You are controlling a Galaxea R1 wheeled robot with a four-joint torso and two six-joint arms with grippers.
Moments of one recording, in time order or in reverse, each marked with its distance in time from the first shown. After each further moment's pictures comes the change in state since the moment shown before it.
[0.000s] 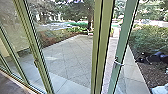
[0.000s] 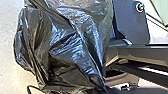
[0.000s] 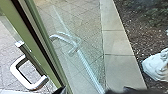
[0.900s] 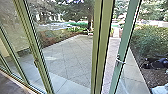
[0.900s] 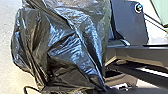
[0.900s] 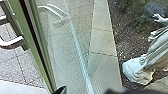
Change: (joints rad) left arm 0.000 0.011 -0.001 0.000 0.000 0.000; right arm -0.087 0.009 -0.158 -0.024 0.044 -0.191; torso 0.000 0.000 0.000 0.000
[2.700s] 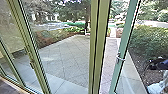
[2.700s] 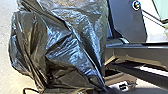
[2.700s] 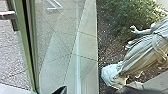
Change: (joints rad) left arm 0.003 0.003 0.000 0.000 0.000 0.000; right arm -0.018 -0.017 -0.070 -0.107 0.031 -0.089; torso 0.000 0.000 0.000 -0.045
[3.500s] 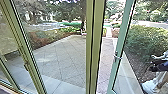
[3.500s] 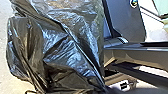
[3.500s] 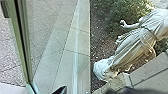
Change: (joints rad) left arm 0.000 0.000 0.000 0.000 0.000 0.000; right arm -0.022 0.004 -0.033 -0.036 0.019 -0.014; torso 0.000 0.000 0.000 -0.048
